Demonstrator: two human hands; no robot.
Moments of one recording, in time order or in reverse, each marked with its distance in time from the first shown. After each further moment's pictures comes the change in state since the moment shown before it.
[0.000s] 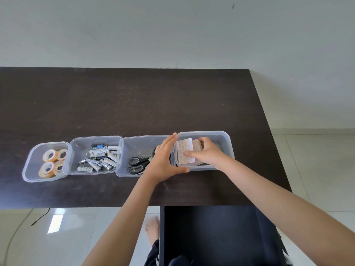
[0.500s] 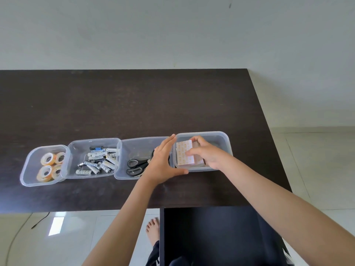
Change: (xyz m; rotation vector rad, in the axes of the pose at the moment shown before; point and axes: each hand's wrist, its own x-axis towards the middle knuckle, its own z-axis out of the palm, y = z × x) left_hand 0.001 0.000 -0.001 0.012 -0.015 -0.017; right_hand 0.006 -0.007 -0.001 0.393 -0.230 0.089
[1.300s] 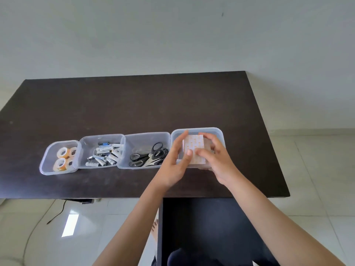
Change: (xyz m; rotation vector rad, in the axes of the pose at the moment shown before) left_hand -0.051 0.086 0.024 -0.533 0.048 0.035; right_hand -0.096 0.035 -0.005 0.372 0.132 -0.450
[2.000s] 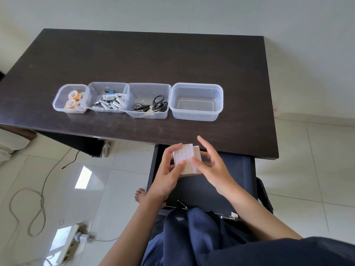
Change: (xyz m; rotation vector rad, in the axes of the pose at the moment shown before) left_hand -0.148 -0.053 0.087 -0.223 0.244 -0.177; right_hand -0.121 0.097 -0.047 -0.154 -0.275 -0.011
